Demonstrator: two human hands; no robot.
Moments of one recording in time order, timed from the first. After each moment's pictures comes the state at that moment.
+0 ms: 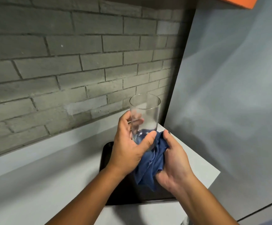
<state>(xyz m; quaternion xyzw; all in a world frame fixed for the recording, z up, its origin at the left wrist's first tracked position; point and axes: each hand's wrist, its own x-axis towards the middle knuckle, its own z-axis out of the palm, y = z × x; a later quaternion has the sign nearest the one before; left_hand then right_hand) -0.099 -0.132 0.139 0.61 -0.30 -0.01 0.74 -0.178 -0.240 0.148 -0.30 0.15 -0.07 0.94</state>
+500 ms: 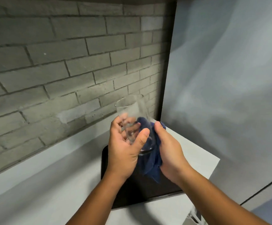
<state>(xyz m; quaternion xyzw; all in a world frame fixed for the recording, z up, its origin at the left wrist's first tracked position) -0.096 -0.134 0.134 0.55 -0.25 -0.04 0.80 -0.176 -0.238 0.151 -0.54 0.16 -0.18 0.81</state>
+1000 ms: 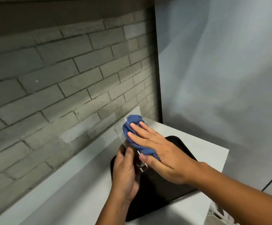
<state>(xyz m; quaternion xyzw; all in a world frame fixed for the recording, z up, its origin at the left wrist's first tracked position) -0.091 -0.124 0.113 0.48 -0.12 -0.26 0.83 -0.183 -0.259 0.149 -0.92 -0.09 -0.24 0.31</state>
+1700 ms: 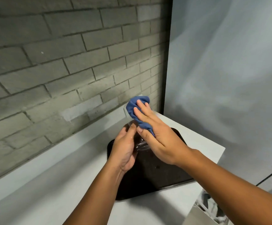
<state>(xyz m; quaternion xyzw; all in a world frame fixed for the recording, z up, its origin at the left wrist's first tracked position) -0.068 -0.139 0.106 0.51 -0.10 -0.28 0.81 -0.169 -0.257 0.153 -0.90 -0.01 -0.21 0.39</state>
